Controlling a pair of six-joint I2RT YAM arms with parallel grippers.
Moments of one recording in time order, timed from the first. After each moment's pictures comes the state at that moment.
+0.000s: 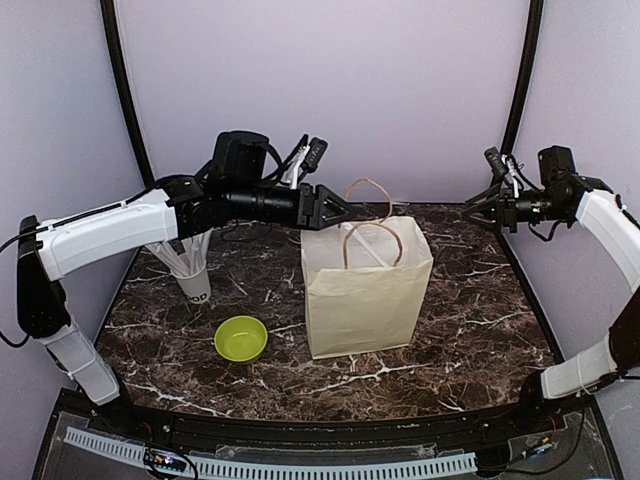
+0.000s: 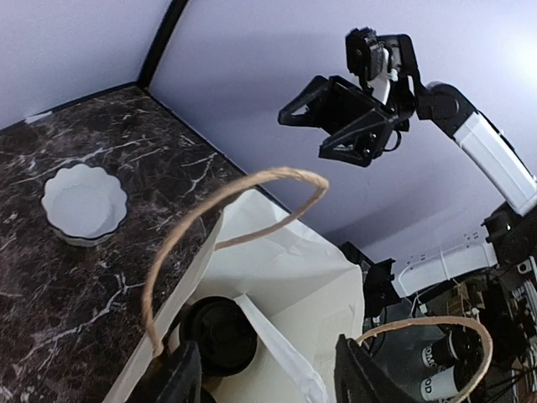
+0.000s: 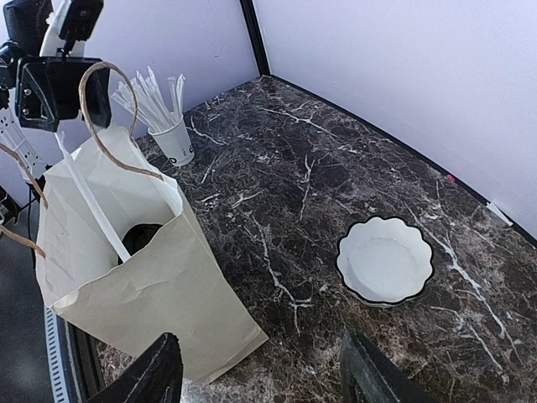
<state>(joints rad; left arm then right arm) -0.84 1.64 1.49 -0.17 0.49 -0.49 -0.06 1.31 1.26 -0.80 -1.05 -0.55</state>
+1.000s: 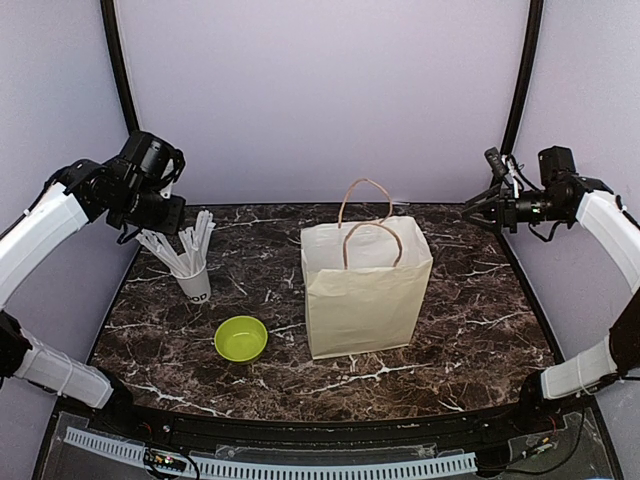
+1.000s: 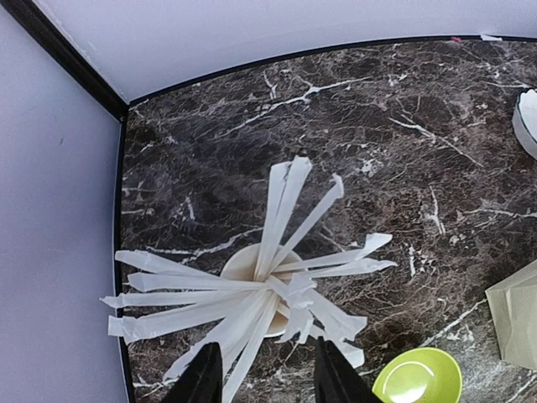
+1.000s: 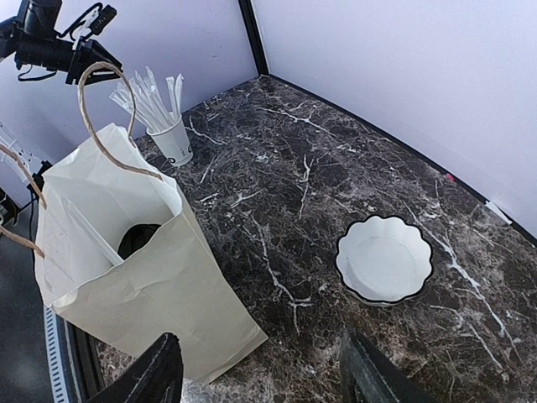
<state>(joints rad) -0.51 1.28 1.44 -1.02 -0.39 -0.20 -0.06 1.31 1.26 -0.79 -1.05 -0.55</state>
